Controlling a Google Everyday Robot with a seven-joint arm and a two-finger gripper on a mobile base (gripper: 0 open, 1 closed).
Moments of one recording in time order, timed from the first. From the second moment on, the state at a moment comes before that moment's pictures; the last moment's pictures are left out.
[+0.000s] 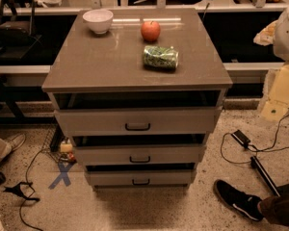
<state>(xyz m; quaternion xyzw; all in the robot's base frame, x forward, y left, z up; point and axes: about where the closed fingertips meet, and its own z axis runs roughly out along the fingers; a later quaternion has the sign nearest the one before) 0.438 -0.216 0.978 -0.60 0.78 -0.04 0.16</state>
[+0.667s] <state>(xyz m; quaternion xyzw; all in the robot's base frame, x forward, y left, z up) 0.439 -0.219 0.974 -0.60 0.78 -0.03 0.17</state>
